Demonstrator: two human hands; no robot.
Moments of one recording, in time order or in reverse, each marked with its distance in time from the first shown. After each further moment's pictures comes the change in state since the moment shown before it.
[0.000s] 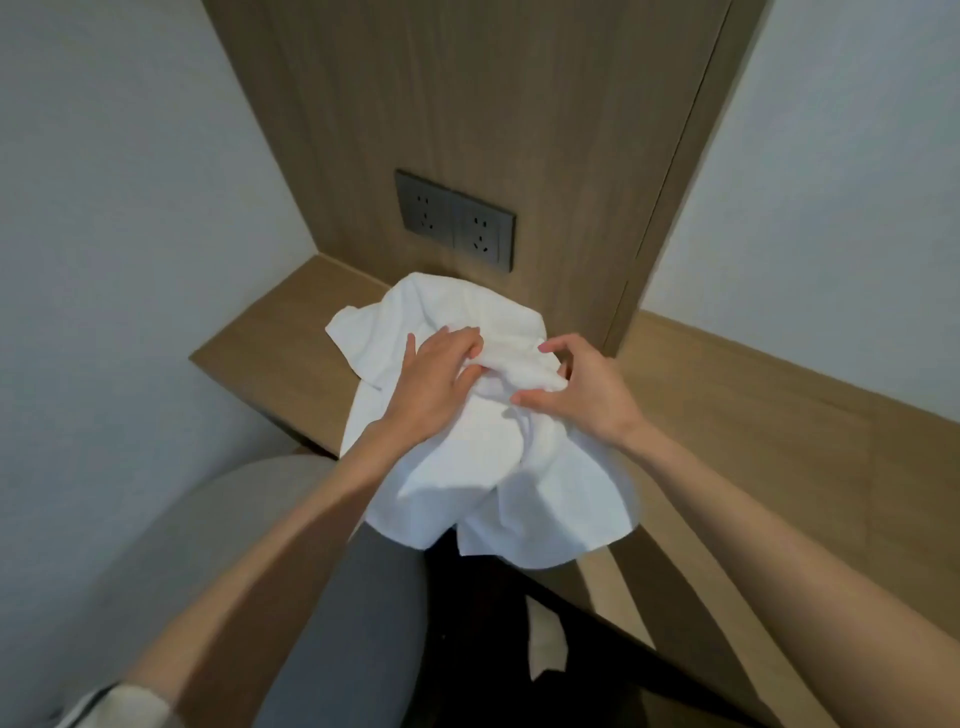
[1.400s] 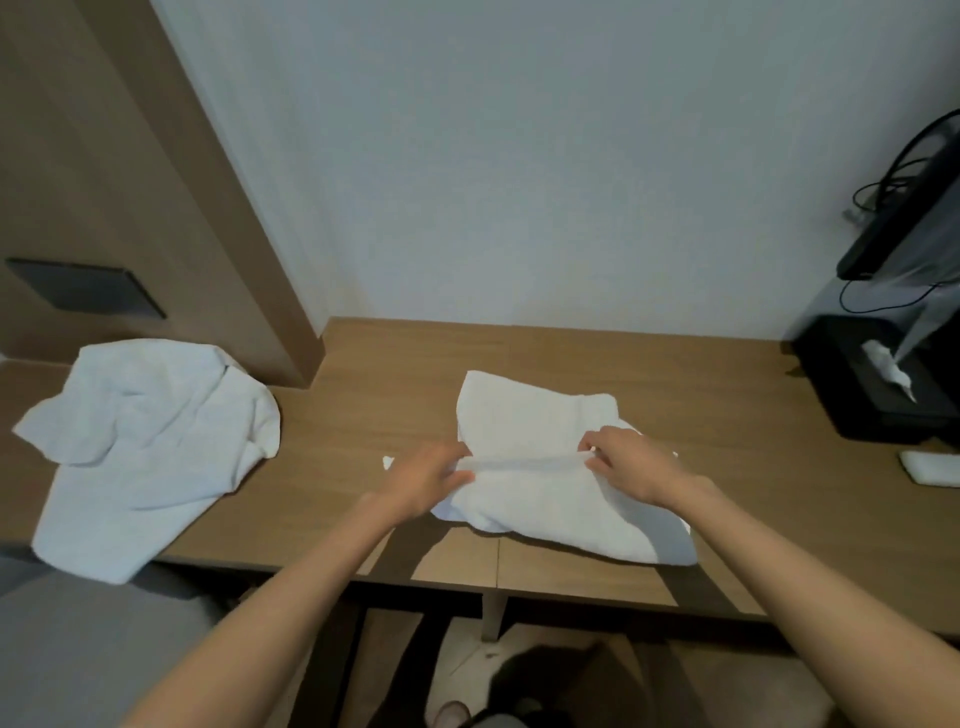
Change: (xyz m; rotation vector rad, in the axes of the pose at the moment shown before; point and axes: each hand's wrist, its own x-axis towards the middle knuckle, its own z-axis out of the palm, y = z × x) left_hand -0.089 0.286 0.215 0.107 -0.569 0.304; right_hand -0.307 0.257 -0.247 -0.527 -0.051 0.335
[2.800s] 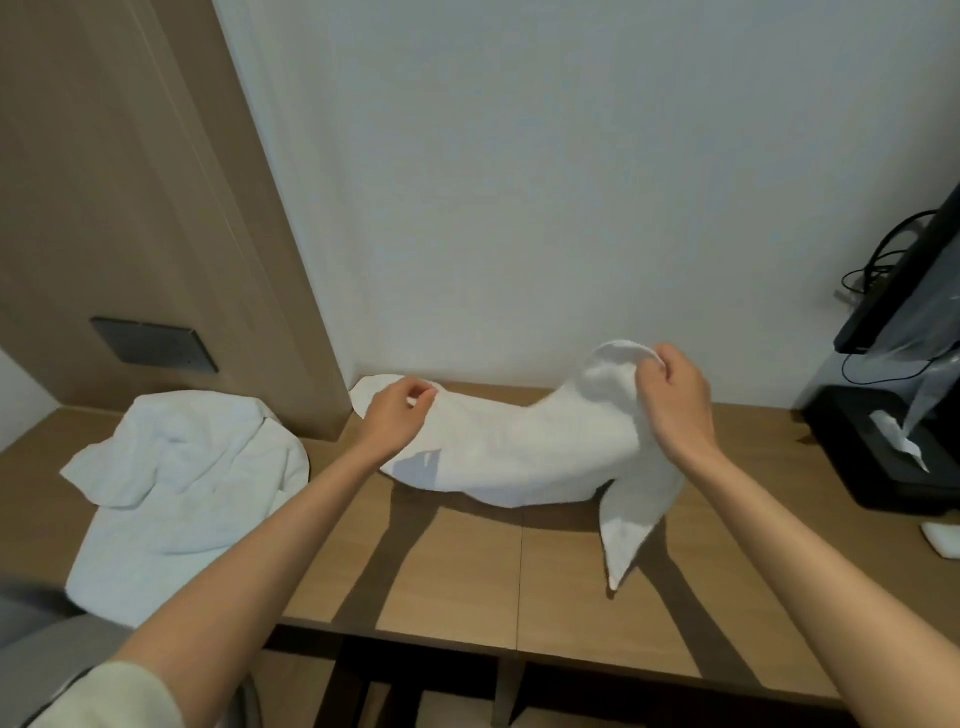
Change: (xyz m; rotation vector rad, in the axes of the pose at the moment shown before) left_hand 0.018 -0.005 -0.122 -0.352 0.519 -0.133; right_hand 0.001 -0.058 -0.109 0.702 0.875 0.101
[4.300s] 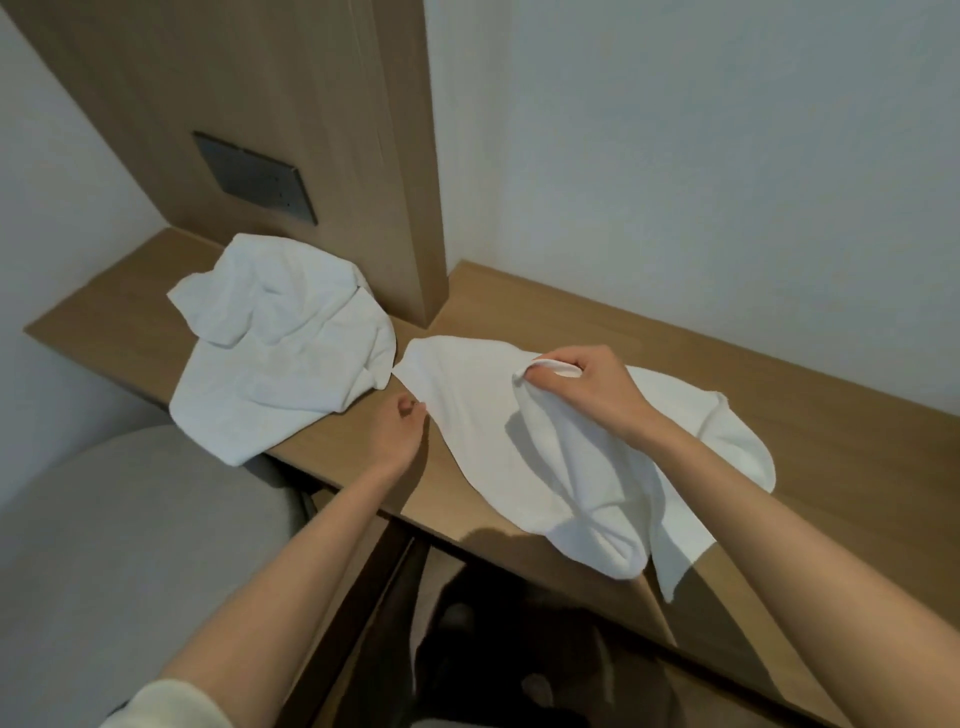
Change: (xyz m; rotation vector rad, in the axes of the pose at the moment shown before) left_hand -0.077 -0.169 0.026 -0.215 0.213 -0.610; right_hand -0.040 -0.017 0.176 0.073 -0.910 -0.104
